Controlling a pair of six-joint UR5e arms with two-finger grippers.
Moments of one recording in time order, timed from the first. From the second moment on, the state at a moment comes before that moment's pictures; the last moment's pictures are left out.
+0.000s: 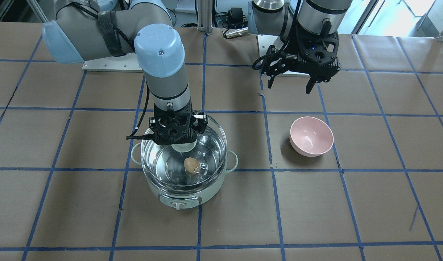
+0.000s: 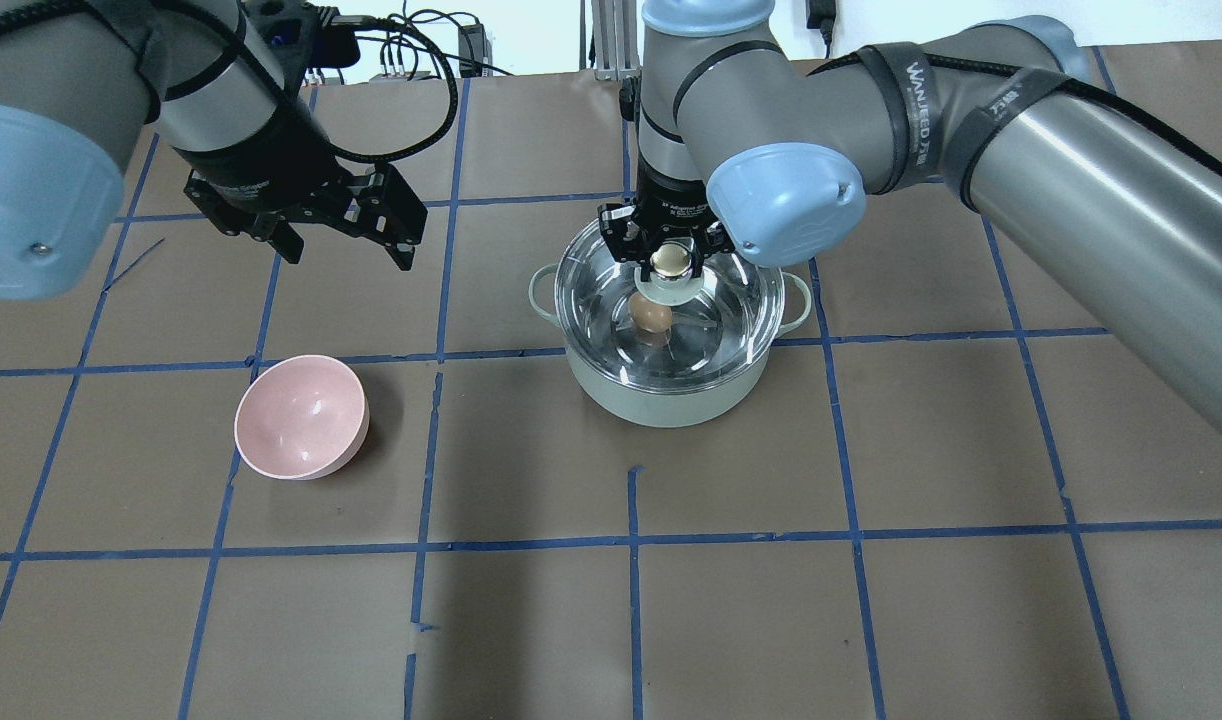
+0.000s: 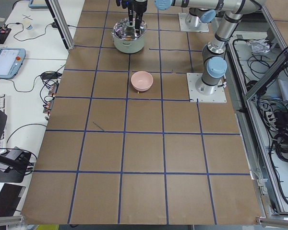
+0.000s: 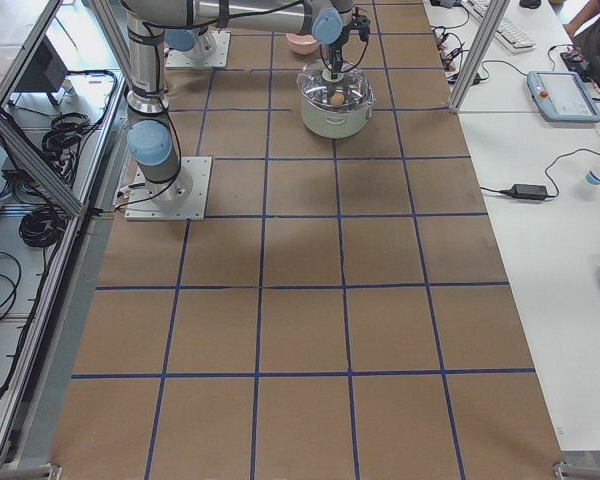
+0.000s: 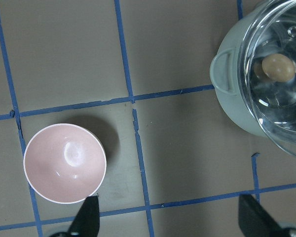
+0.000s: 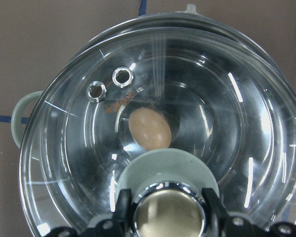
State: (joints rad) left arm -1.63 -1.53 -1.60 -1.53 1.55 0.06; right arm 1.88 -1.27 1.53 -1.88 -1.52 0.22
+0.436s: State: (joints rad) left arm -1.63 -1.53 -1.60 -1.53 1.55 0.07; right arm 1.87 -1.26 1.53 -1.88 -1.52 0.21
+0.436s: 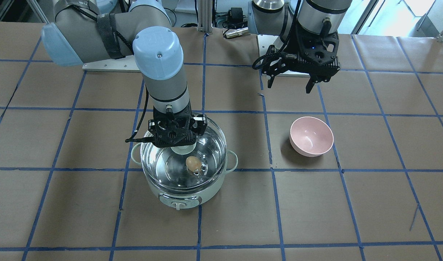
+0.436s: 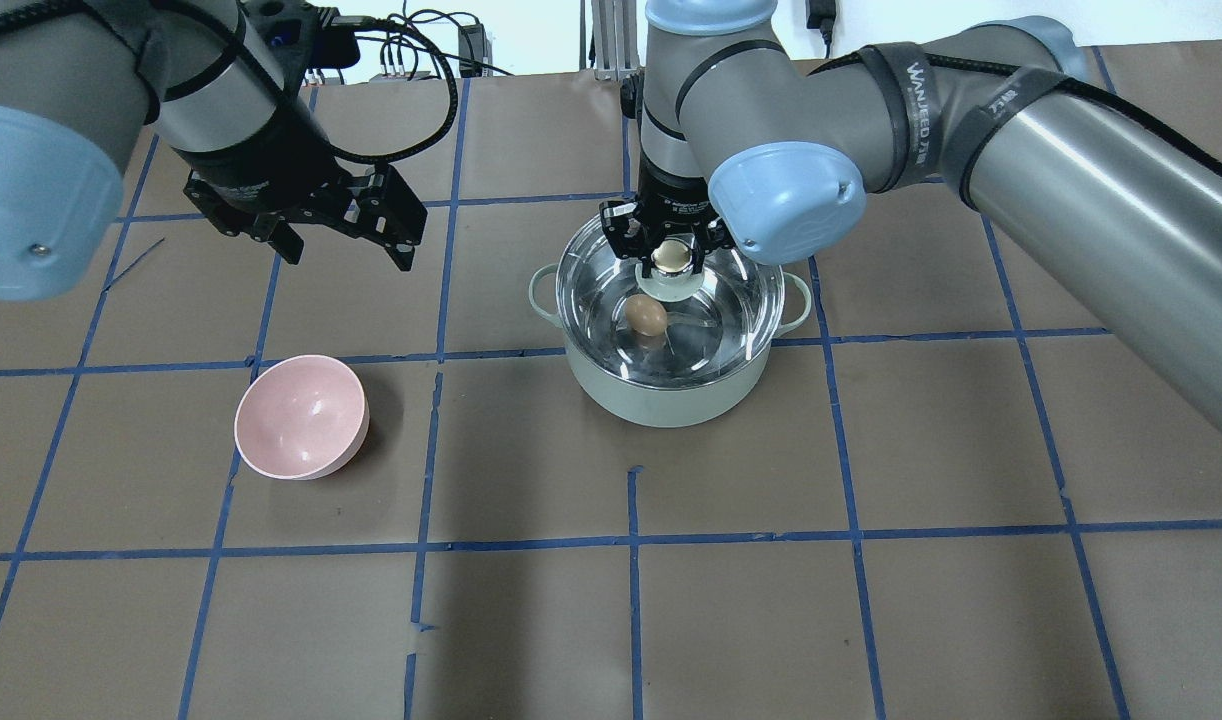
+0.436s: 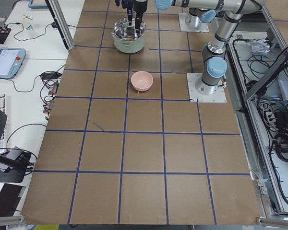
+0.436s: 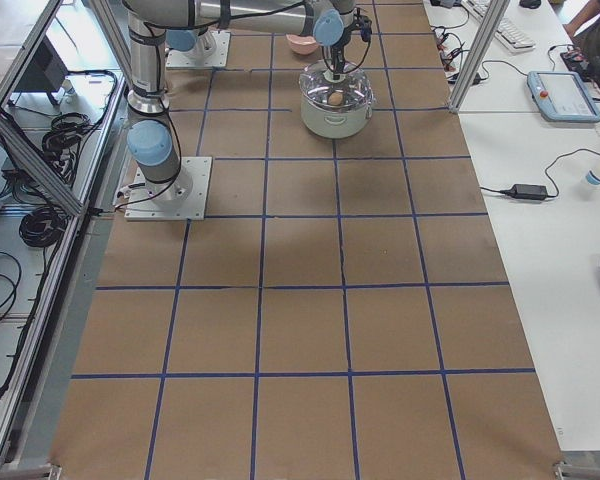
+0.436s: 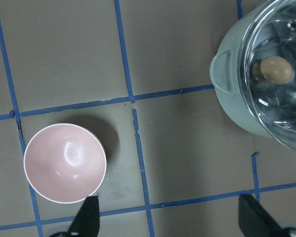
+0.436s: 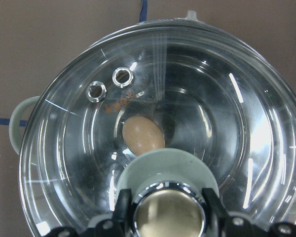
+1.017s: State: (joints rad) left arm -1.63 -1.53 -1.61 -1.53 1.55 0.07; right arm 1.87 -1.25 1.53 -1.88 -1.52 0.21
